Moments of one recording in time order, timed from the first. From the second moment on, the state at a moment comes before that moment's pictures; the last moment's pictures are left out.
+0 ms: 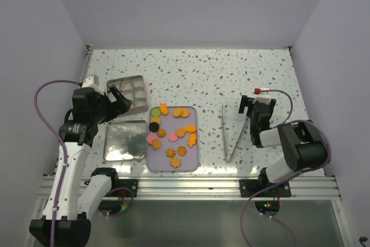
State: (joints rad) left arm -0.01 0.81 0.90 -0.69 0.11 -0.53; right arm 0.16 1.55 0.31 0.95 0.37 0.06
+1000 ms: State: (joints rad) left arm -0.01 0.78 1.04 -0.97 0.14 -0.55; right arm 0.18 1.39 1.20 -0.84 0.27 0.47
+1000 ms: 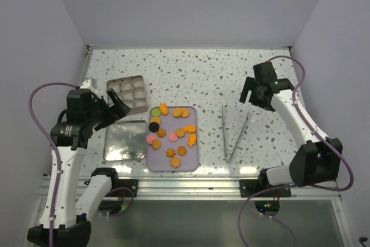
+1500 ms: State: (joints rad) left arm -0.02 0.79 1.05 -0.97 0.18 -0.49; right arm 0.21 1.50 1.06 -0.96 0.13 0.63
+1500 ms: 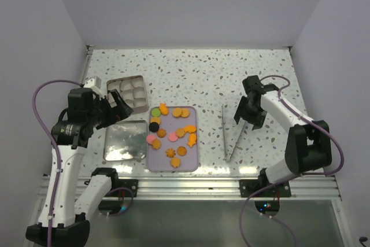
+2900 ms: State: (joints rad) left arm -0.08 0.83 0.95 -0.24 0.89 -0.74; right arm 0.33 1.49 1.49 -0.39 -0.62 1.00
